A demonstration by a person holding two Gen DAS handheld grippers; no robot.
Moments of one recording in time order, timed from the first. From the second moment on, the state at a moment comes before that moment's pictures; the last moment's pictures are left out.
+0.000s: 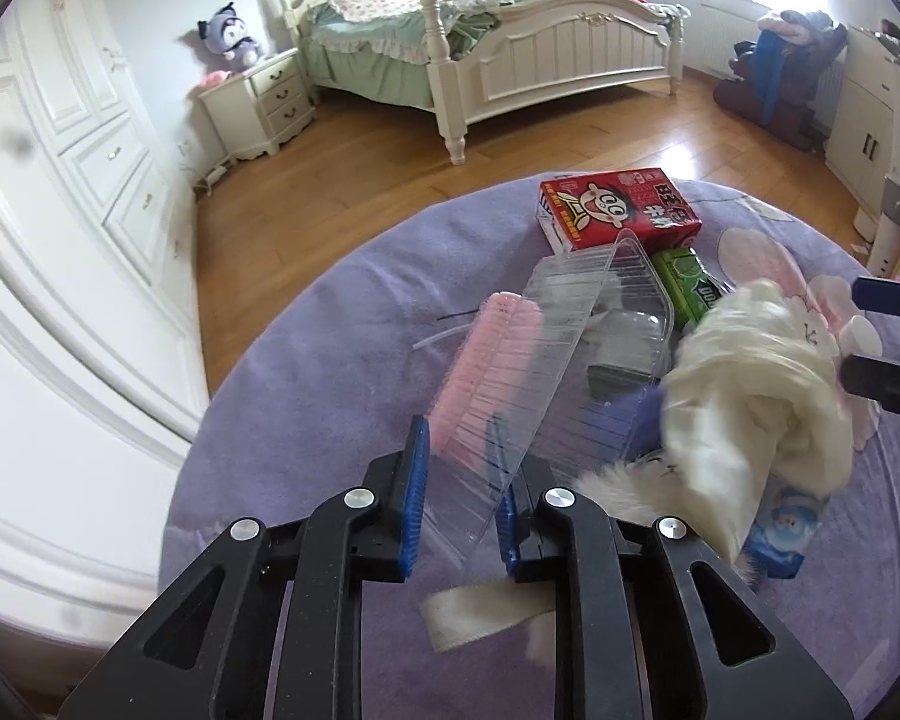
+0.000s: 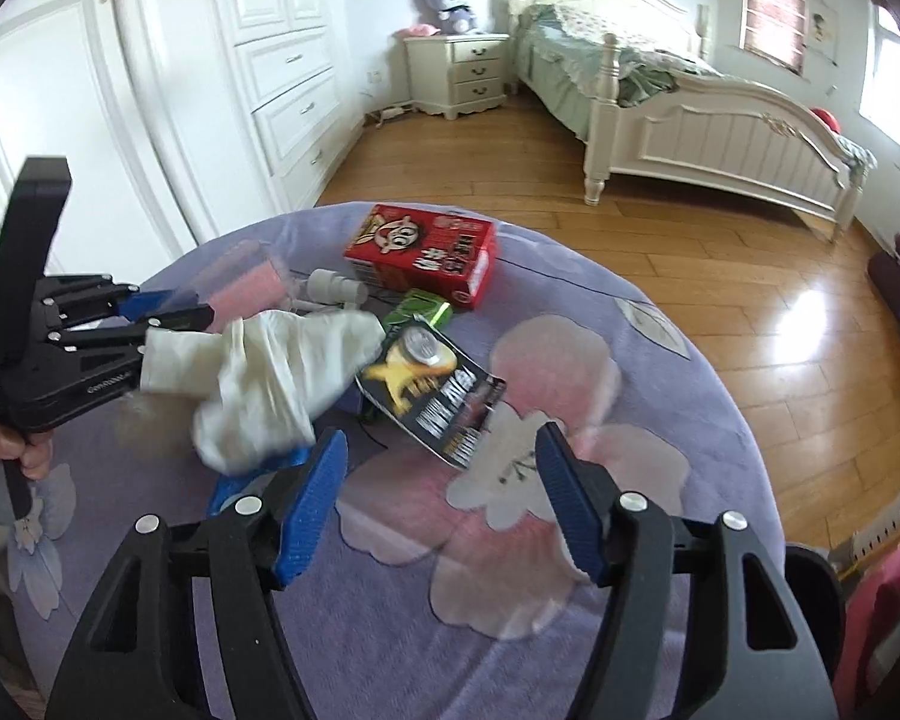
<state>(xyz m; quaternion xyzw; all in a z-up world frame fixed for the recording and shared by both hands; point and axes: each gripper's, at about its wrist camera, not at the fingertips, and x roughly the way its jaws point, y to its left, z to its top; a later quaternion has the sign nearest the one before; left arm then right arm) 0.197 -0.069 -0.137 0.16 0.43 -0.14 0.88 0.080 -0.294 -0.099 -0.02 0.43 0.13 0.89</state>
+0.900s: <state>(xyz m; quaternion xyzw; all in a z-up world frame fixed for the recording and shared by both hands) 0.158 -0.067 -0.083 0.12 0.39 -0.17 0.89 0.075 -0.313 -0.097 -0.02 0.42 0.16 0.89</state>
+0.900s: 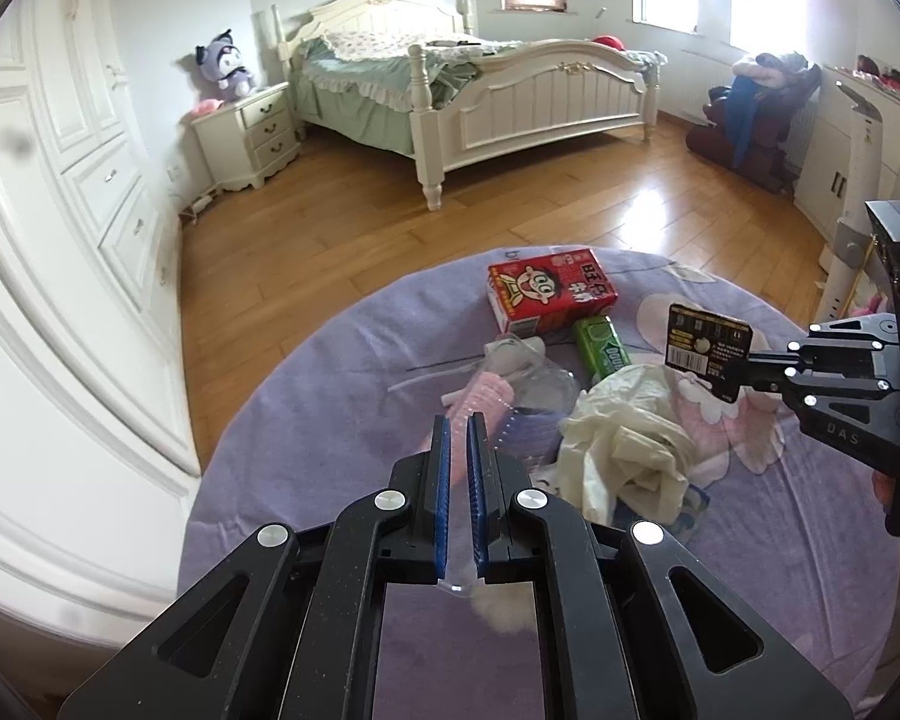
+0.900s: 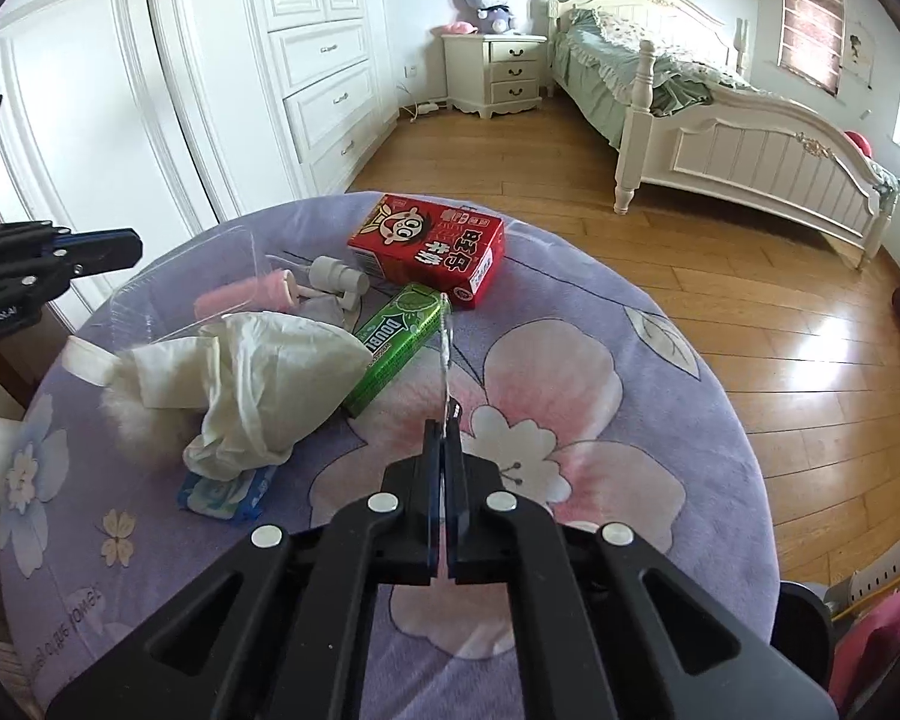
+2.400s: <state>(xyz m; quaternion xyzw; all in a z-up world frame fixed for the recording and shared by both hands) 0.161 -0.031 -0.108 0.15 0.42 -0.21 0.87 0.031 -0.326 -0.075 0.03 0.41 0.15 0.90</state>
